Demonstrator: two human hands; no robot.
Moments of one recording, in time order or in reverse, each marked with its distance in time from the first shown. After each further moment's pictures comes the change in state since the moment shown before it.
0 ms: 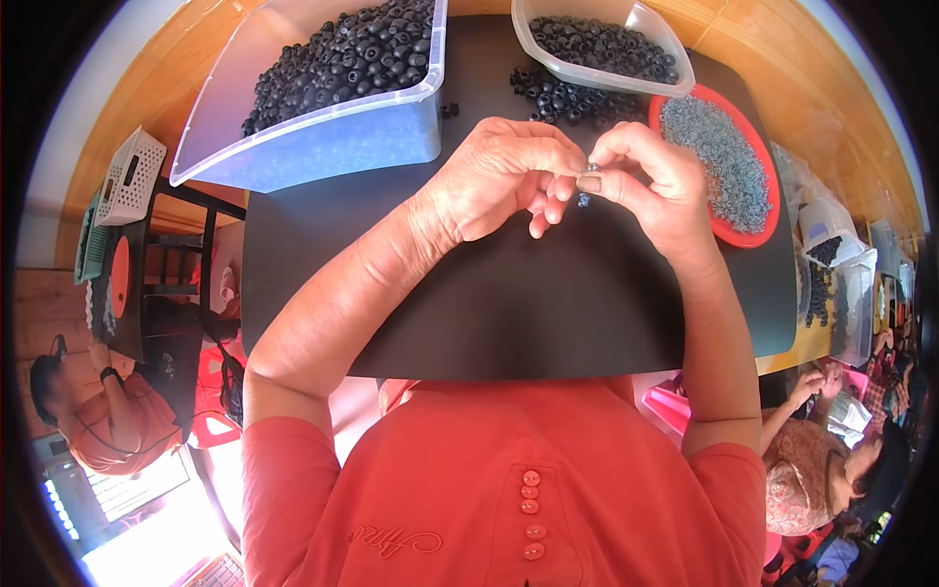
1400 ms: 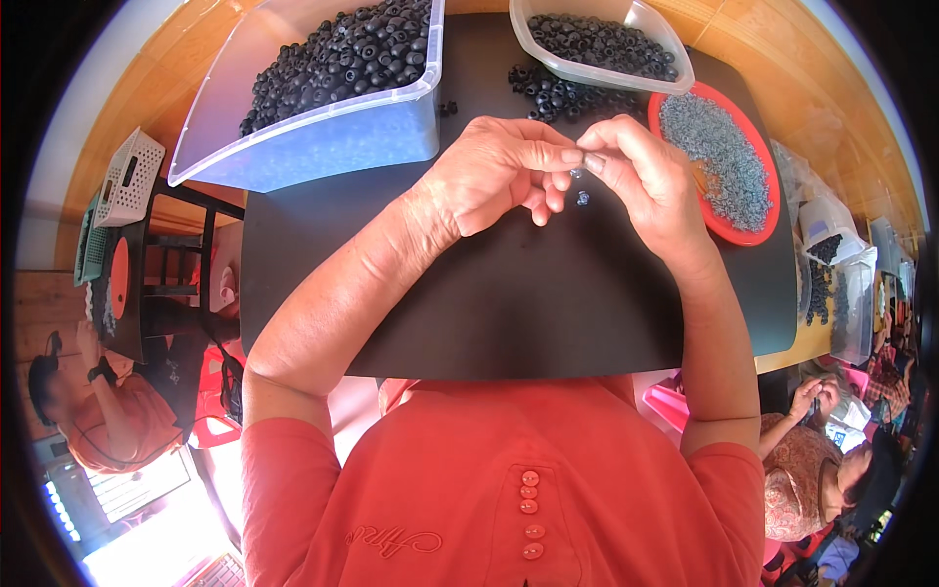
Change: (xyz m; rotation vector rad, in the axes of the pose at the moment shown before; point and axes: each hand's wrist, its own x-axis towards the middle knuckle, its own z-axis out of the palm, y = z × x) left_hand 0.005 -0.005 -0.006 0.021 0.058 -0.012; right_hand 0.001 0.004 0.004 -0.285 0.037 -0.110
